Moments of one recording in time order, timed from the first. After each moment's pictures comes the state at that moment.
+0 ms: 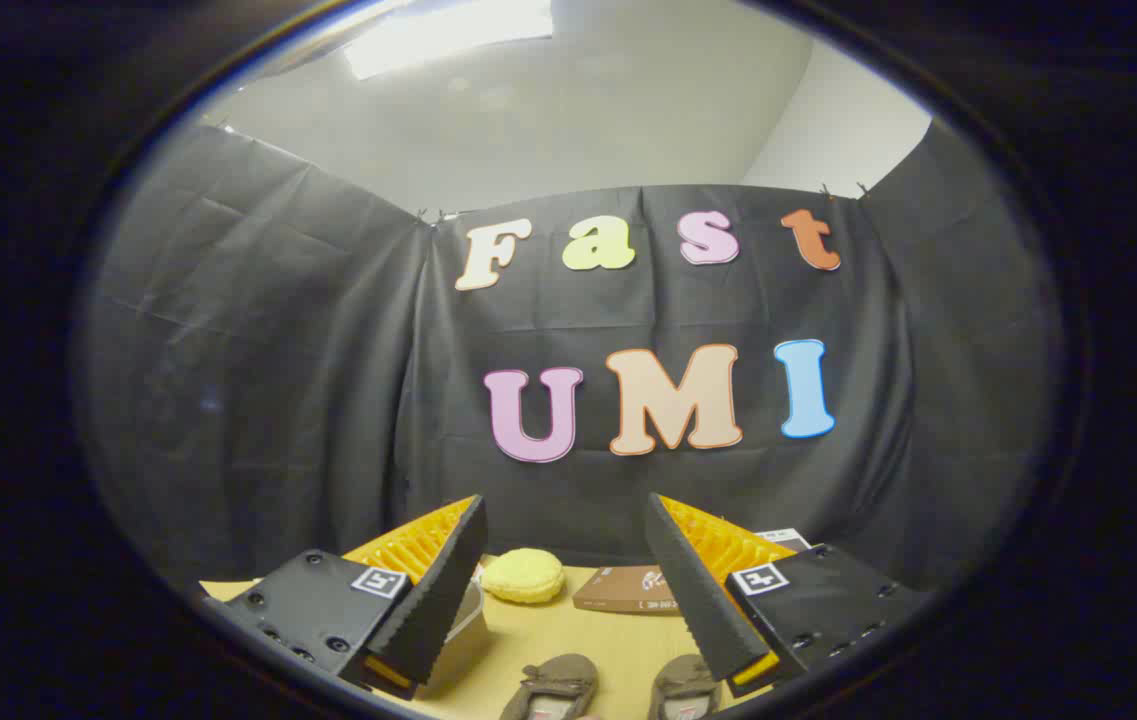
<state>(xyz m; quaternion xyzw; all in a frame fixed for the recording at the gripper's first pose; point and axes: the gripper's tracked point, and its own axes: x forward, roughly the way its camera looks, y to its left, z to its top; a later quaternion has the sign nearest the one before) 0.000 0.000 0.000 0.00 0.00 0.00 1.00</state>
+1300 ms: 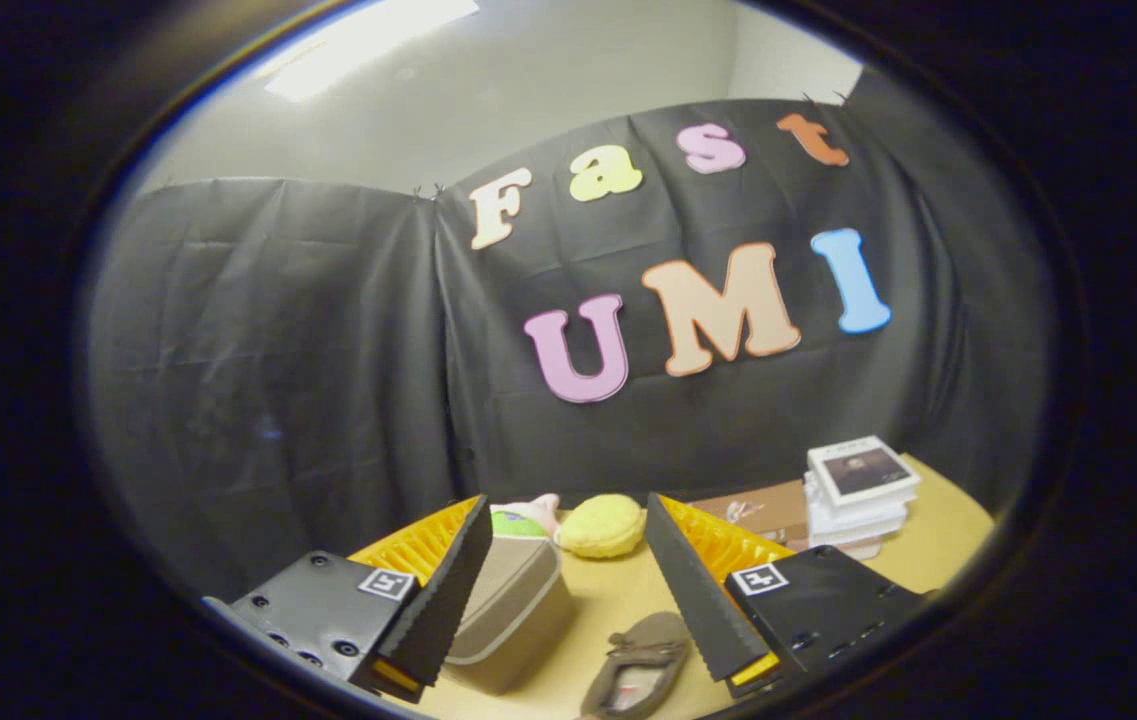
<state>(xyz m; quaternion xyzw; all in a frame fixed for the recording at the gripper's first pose) 0.014 0.039 -0.078 0.14 0.11 0.08 0.98</state>
